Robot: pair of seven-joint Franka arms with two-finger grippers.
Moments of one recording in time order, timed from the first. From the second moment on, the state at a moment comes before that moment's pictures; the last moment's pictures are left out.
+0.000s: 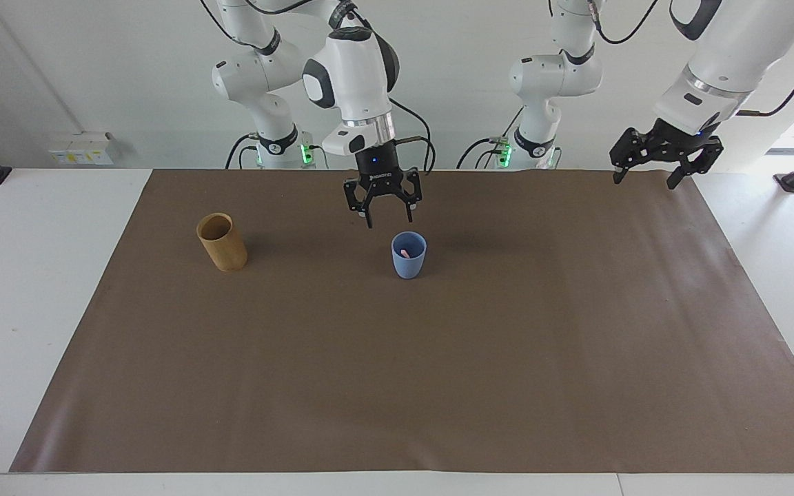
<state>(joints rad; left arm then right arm) -0.01 0.00 -0.08 -1.51 -0.01 1.49 0.09 0.46 -0.05 0.08 -2.07 -0.10 2.45 0.66</state>
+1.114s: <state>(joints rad) 0.05 0.00 -0.08 -1.48 -0.03 1.44 0.09 0.05 -0.06 0.06 -1.63 -0.04 1.62 0.27</state>
